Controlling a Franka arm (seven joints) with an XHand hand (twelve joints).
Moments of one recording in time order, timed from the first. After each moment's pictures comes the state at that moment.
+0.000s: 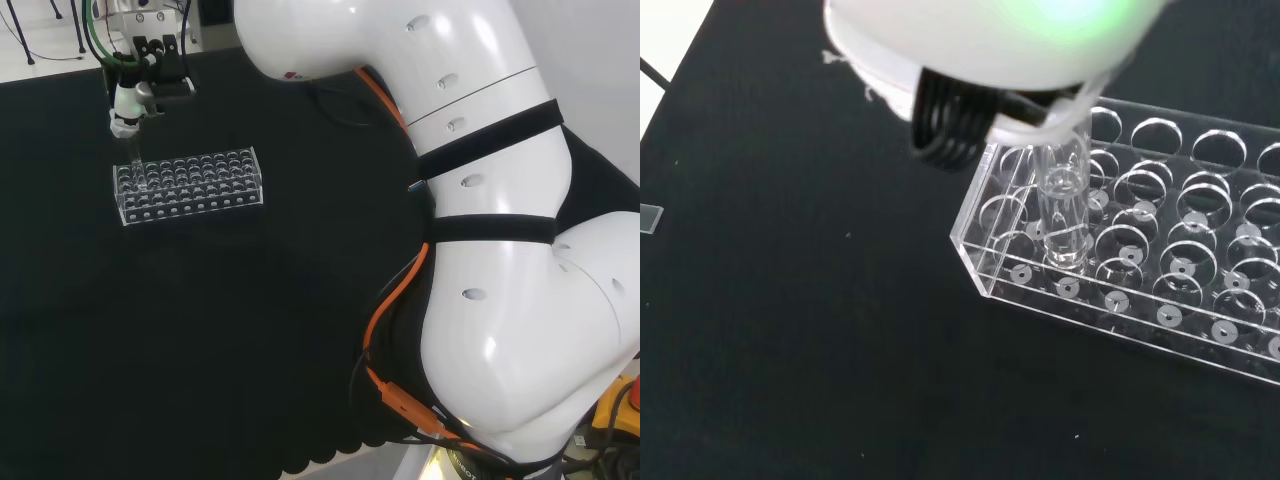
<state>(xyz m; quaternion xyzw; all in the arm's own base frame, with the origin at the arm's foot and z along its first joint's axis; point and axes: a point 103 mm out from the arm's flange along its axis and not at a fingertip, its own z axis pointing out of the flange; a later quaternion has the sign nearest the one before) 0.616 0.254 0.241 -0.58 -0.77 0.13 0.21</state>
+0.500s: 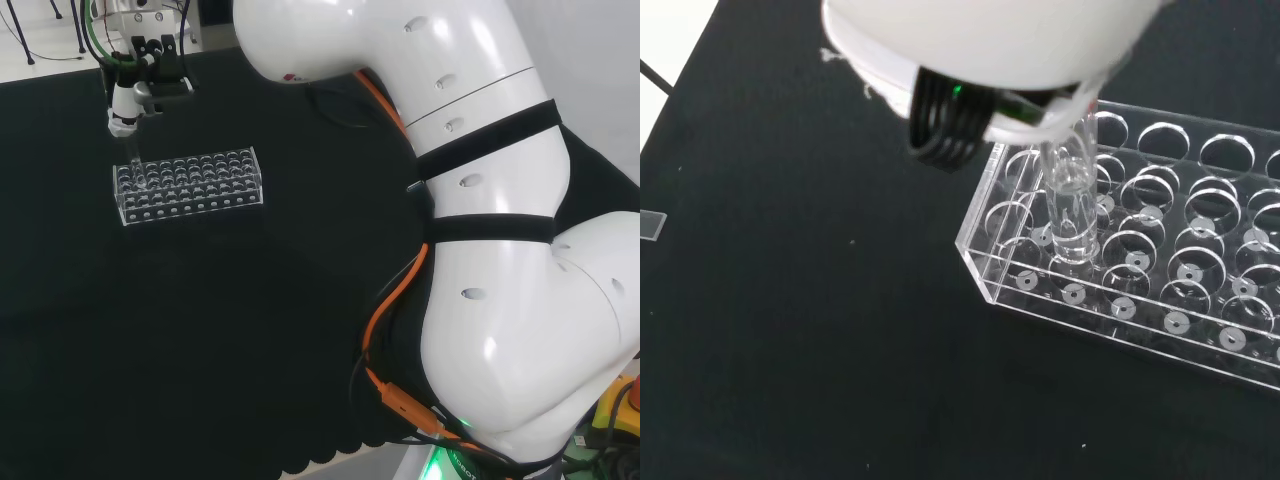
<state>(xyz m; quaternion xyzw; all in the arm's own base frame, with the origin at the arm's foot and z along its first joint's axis) 0.618 0.256 0.242 -0.58 -0.77 0.12 0.21</state>
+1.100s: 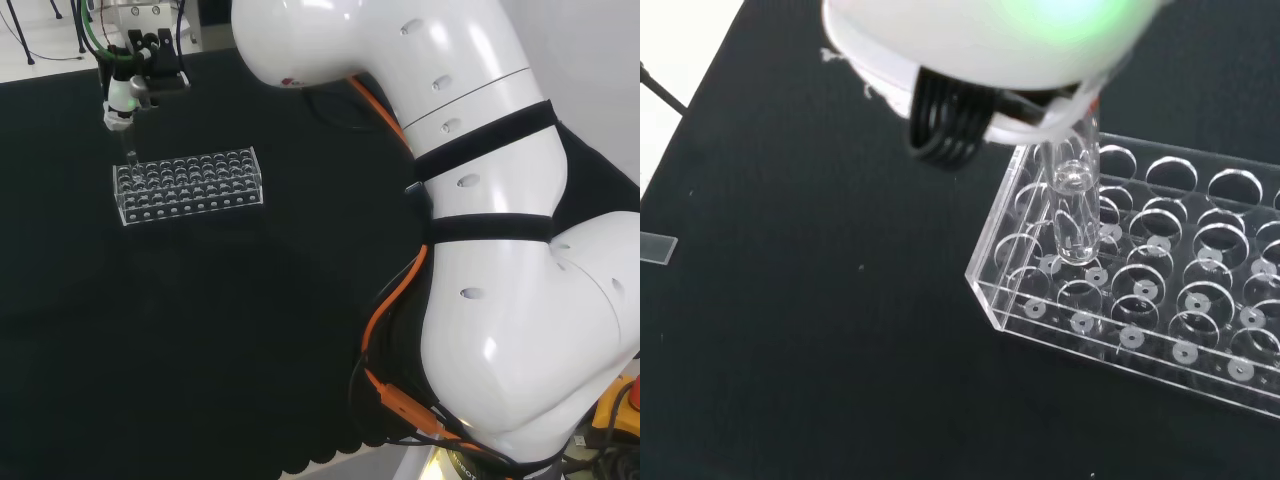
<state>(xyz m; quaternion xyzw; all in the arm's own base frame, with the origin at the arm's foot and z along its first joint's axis) 0.624 0.259 0.248 -0.58 -0.78 0.11 0.21</state>
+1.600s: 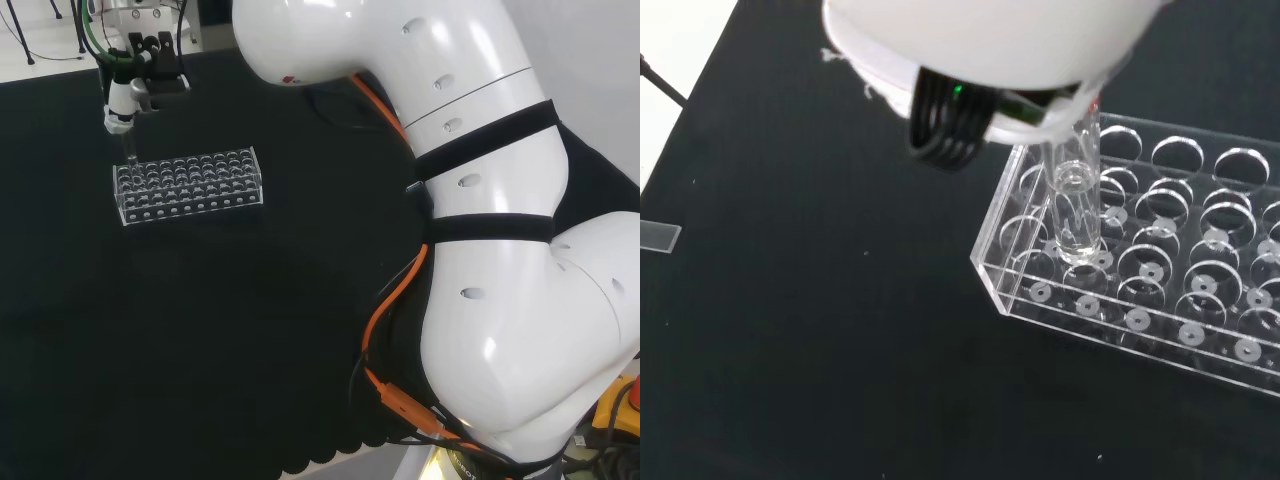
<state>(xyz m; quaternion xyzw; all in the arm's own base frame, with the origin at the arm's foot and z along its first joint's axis) 0.620 0.260 0.244 -0.58 -0.77 0.12 0.21</state>
